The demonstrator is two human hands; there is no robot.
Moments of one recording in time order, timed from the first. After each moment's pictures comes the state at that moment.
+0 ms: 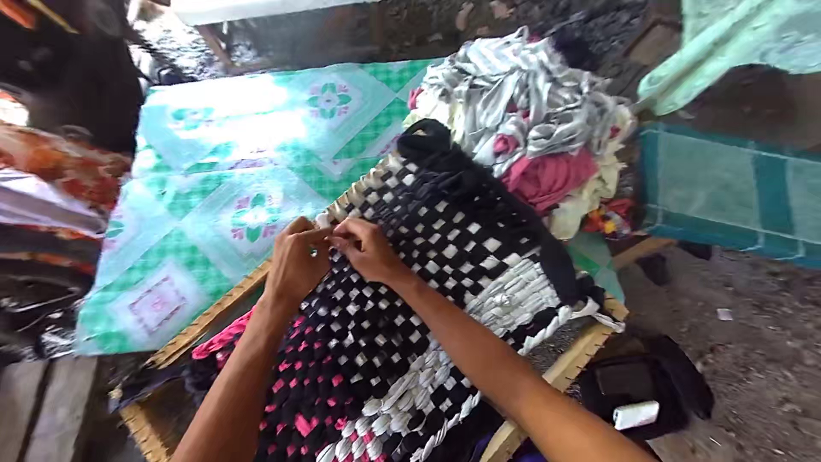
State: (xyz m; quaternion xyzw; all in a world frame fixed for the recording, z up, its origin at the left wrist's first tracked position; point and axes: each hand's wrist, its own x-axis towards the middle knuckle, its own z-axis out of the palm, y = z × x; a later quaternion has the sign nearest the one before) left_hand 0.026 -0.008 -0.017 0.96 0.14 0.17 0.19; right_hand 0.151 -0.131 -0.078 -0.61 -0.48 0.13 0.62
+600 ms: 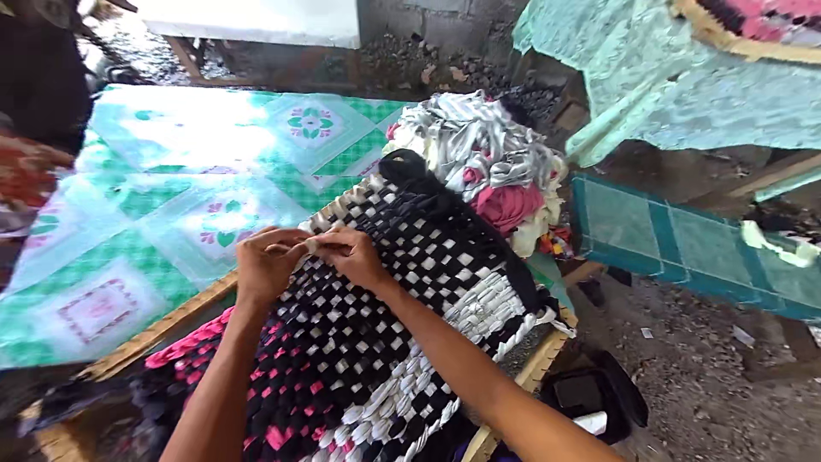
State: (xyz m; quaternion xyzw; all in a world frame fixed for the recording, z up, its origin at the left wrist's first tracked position) left_hand 0.012 0.009 -0.032 0.87 0.16 0.28 0.36; right_hand 0.150 -0.129 -0.077 -0.57 -0.47 0.14 0.66
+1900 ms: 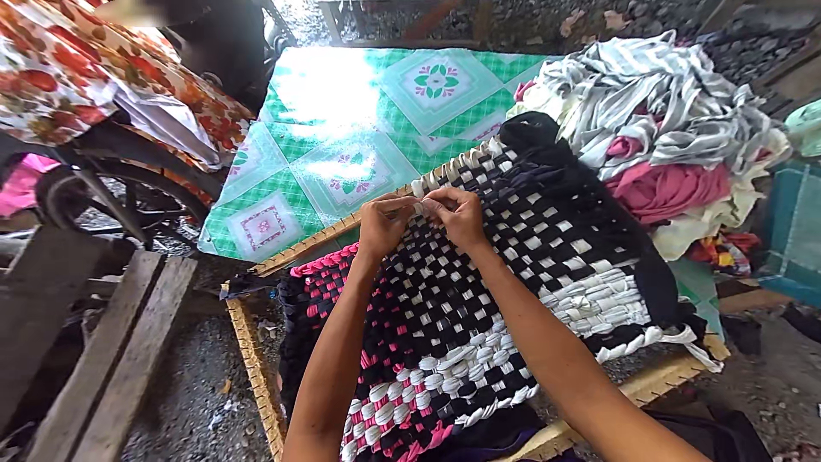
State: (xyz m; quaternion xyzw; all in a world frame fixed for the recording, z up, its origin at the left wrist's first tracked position) left_hand 0.004 0.000 -0.046 0.86 0.15 0.33 0.37; right_hand 0.154 -0.124 -0.071 -0.57 -0.40 0.21 0.68
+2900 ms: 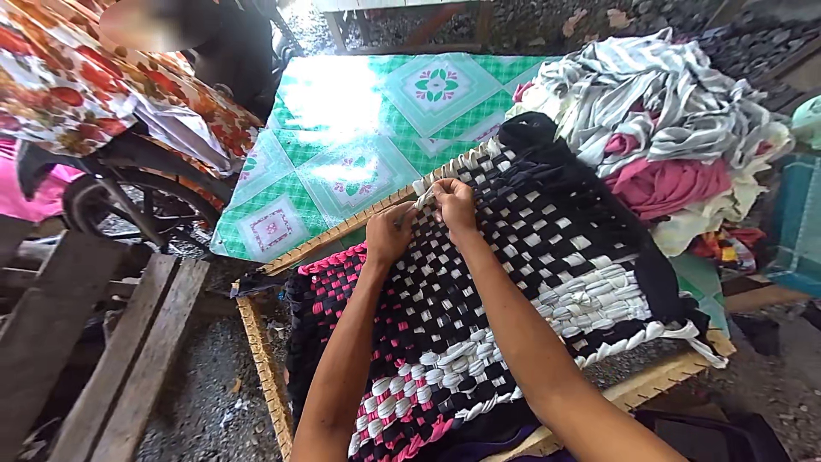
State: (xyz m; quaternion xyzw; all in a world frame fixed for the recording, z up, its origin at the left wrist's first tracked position) left_hand 0.000 -0.011 -0.065 0.90 0.23 0.29 0.23; right_hand 0.152 -0.098 -0.063 -0.61 -0.19 0.29 0.71
